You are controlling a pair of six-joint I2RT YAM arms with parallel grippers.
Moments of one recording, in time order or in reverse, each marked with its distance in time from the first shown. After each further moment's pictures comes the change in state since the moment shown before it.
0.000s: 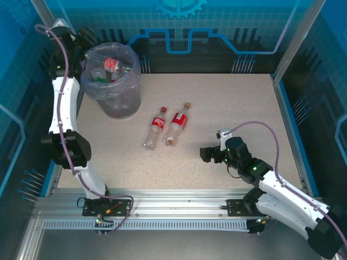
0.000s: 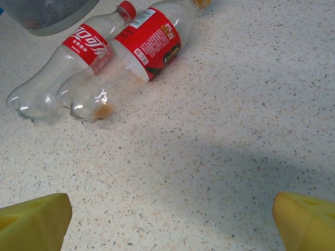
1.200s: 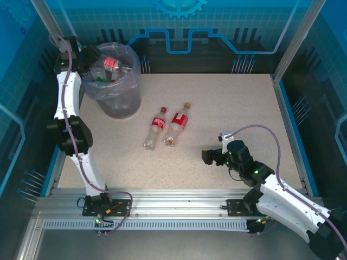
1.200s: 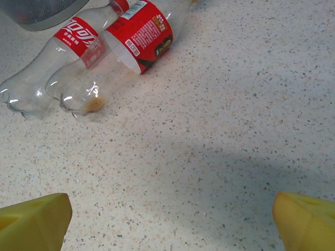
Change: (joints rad) left arm 0.042 0.234 0.123 -0.264 0.076 -0.027; right arm -0.001 -0.064 -0.053 -0.011 0.017 -0.007
